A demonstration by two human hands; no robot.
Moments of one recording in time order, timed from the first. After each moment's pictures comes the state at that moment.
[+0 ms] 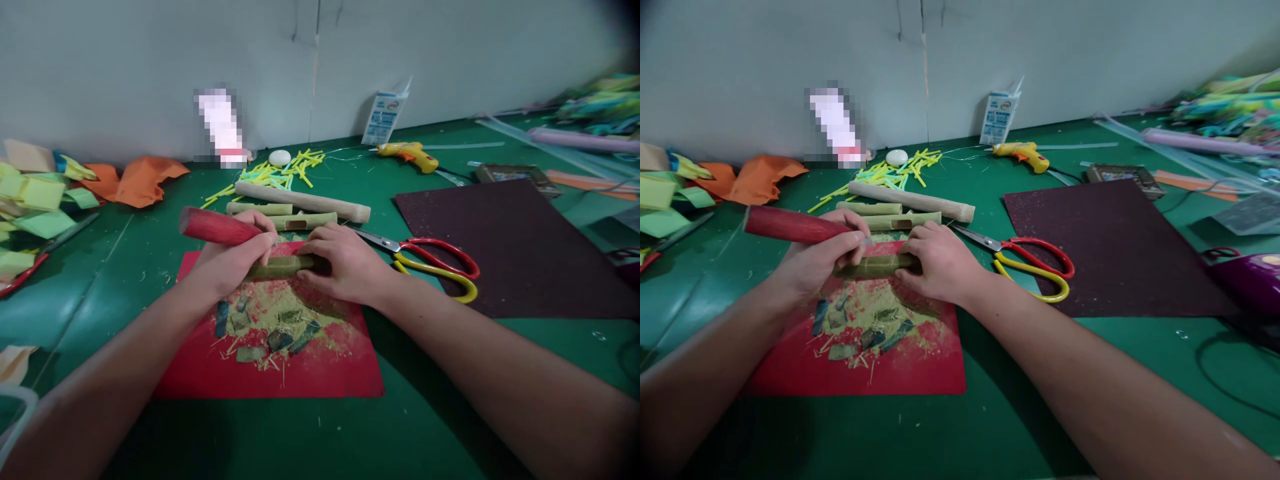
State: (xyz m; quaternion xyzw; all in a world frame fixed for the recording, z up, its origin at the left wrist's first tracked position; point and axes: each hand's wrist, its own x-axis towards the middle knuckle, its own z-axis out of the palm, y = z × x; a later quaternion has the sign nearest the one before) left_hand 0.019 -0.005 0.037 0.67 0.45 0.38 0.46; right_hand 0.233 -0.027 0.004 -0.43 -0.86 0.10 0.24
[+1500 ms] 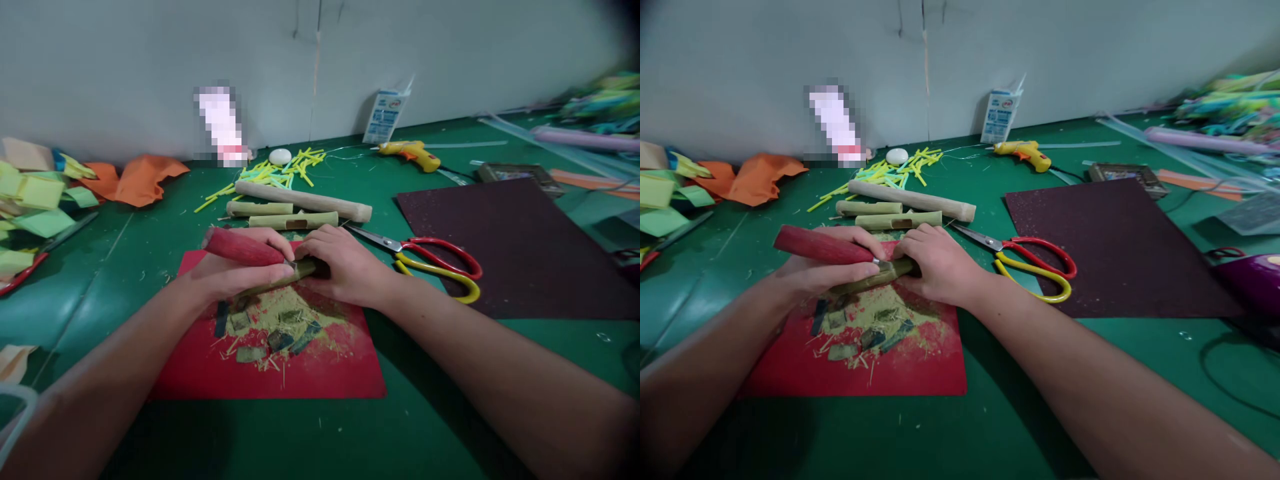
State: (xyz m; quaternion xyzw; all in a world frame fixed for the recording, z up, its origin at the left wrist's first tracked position) left_hand 0.011 -0.006 0.051 0.79 0.37 0.23 0.44; right_hand 0.236 -0.025 -0.004 -0.38 -0.88 0.12 0.25
